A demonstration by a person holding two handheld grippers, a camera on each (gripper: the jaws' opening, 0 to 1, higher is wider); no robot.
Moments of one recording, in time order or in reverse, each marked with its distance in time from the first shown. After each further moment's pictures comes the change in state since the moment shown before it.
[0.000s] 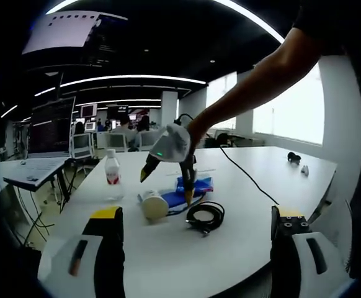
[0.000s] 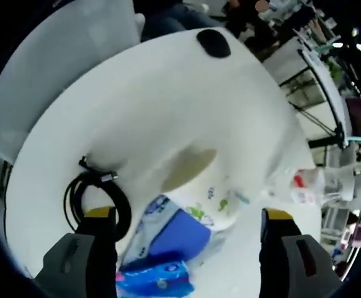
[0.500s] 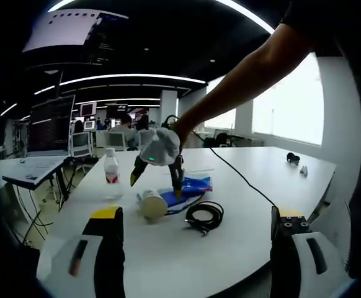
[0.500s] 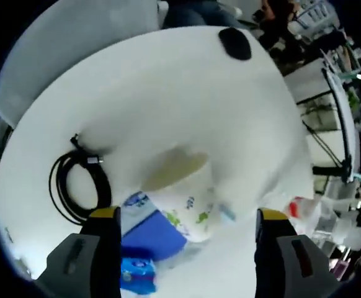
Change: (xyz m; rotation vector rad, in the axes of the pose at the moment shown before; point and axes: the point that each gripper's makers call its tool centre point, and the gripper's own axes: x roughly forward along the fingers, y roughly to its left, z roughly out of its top) left arm 0.001 0.001 -0.001 -0.016 0.000 -0.007; right arm 0.011 -0.021 0.001 -0.248 0.037 0.031
